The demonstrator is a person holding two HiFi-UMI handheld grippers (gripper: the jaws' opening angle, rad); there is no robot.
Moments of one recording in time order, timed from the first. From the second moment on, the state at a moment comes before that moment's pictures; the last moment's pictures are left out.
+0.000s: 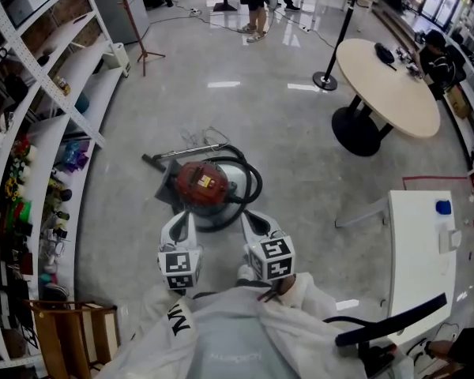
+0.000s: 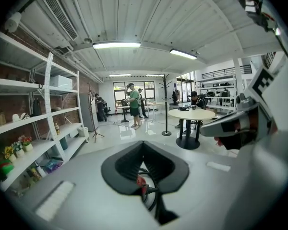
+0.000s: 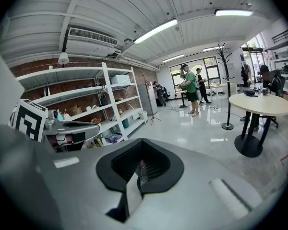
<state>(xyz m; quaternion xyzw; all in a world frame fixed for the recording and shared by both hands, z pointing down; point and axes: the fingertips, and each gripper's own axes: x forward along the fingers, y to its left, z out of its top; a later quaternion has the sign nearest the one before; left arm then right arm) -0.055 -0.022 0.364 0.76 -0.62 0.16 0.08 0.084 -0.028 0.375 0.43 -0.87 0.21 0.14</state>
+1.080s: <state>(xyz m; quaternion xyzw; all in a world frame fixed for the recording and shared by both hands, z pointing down) -0.067 -0.071 0.381 0.76 -0.61 0.18 0.10 0.077 -0.076 0.397 0.44 -0.85 0.24 0.15</state>
